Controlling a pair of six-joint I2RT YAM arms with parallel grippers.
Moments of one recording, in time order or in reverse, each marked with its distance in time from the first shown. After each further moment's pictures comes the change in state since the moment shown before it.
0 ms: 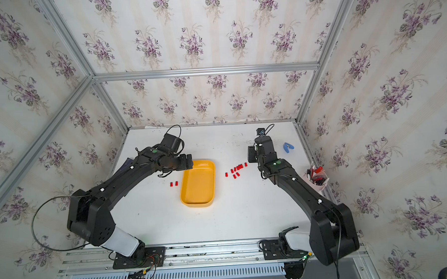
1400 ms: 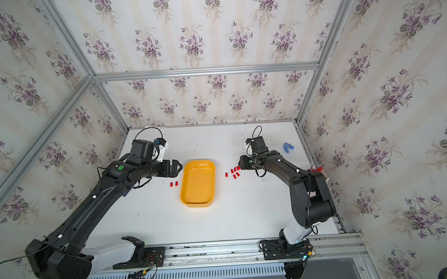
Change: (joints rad) left arm 0.095 -0.349 -0.142 -0.051 0.196 0.264; right arm -0.058 0.372 0.137 -0.225 -0.447 0.053
